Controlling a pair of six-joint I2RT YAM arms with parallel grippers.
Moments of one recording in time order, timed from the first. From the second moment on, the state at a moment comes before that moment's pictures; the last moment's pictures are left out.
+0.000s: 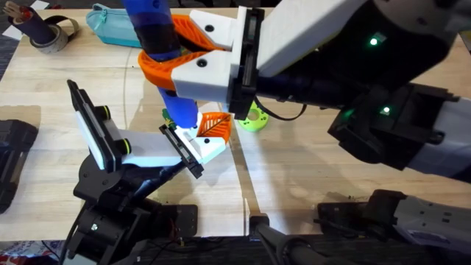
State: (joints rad) left arm -0.34 0.00 0.01 -0.06 0.56 -0.10; right arm 0.88 1.23 0.82 0.55 -0.50 0.06
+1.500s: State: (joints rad) left arm -0.34 0.00 0.01 -0.06 0.56 -0.11; right arm 0.86 1.16 0.81 0.57 -0.50 0.01
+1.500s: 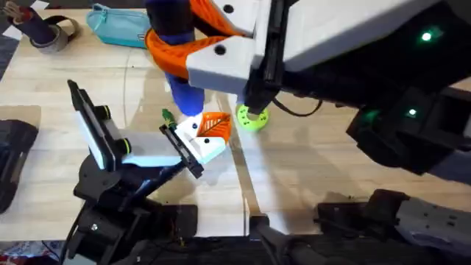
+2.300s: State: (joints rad) left arm -0.34 0.00 0.01 -0.06 0.56 -0.11; right arm 0.86 1.20 0.81 0.58 -0.50 0.03
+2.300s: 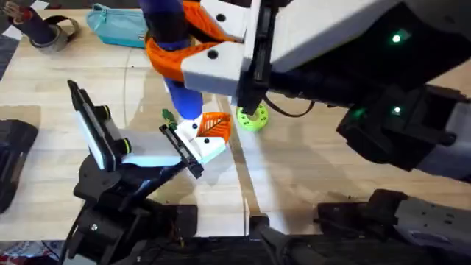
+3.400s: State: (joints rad) left arm -0.34 0.00 0.01 -0.06 0.56 -0.11; right arm 0.86 1.20 0.81 0.55 -0.50 0.05
